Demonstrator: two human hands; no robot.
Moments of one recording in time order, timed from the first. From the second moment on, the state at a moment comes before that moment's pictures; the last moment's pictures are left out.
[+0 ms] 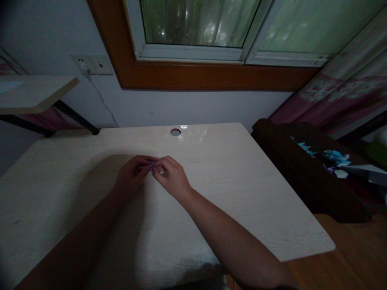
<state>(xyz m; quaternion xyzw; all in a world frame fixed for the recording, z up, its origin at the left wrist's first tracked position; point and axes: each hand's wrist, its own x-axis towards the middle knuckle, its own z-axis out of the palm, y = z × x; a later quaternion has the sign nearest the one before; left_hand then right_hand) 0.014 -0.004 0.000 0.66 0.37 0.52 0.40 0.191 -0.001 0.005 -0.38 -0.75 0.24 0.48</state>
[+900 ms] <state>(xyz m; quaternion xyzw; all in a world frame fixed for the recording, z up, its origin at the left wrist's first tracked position) 0.012 -0.001 0.005 0.56 0.38 0.54 0.51 0.190 -0.004 0.007 -0.37 -0.78 0.21 0.46</state>
